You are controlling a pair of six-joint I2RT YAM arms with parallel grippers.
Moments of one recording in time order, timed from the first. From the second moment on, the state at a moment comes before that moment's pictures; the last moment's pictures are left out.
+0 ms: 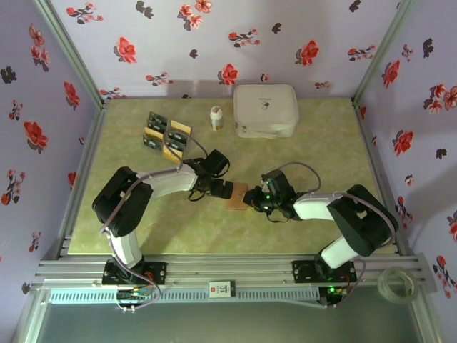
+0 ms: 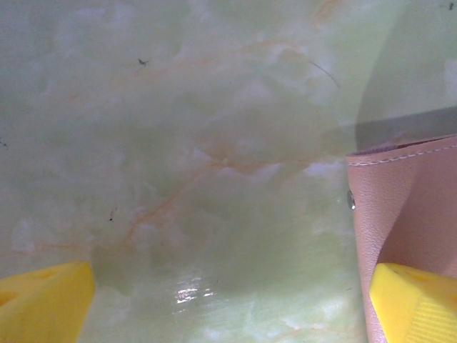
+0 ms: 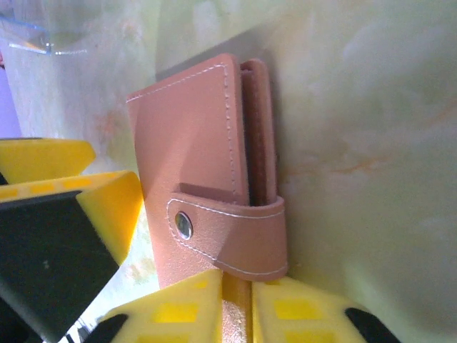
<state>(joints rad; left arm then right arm) -0.79 1.81 1.10 -0.51 -0.09 -0.49 0.63 1.53 0.47 0.28 -0.40 1.06</state>
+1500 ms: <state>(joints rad) -0.48 1.53 1.02 0.08 0.47 -1.07 0.59 1.39 0.74 0.38 -0.51 1.25</state>
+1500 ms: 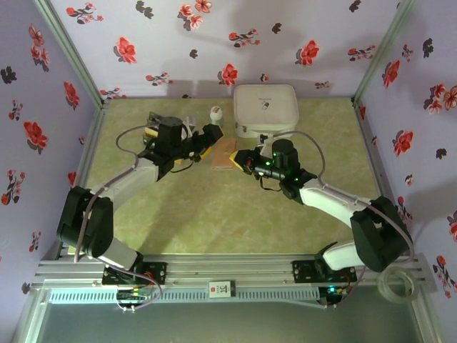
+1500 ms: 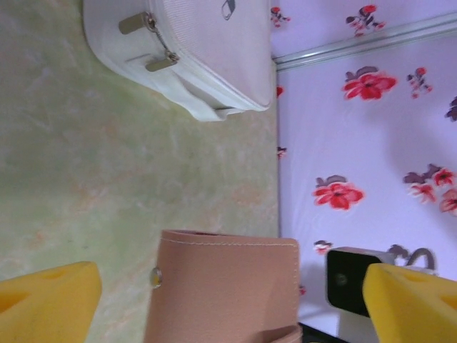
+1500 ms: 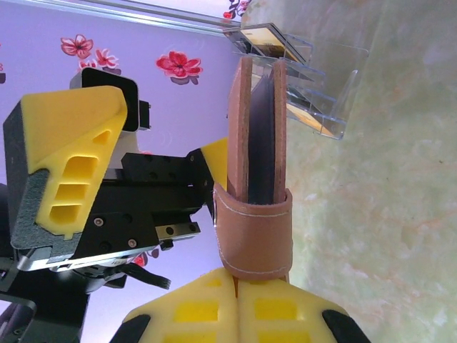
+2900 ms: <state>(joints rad) -0.47 1.55 0.88 0.32 0.50 -1.18 0.61 1.45 0.70 0.50 -0.52 1.30</state>
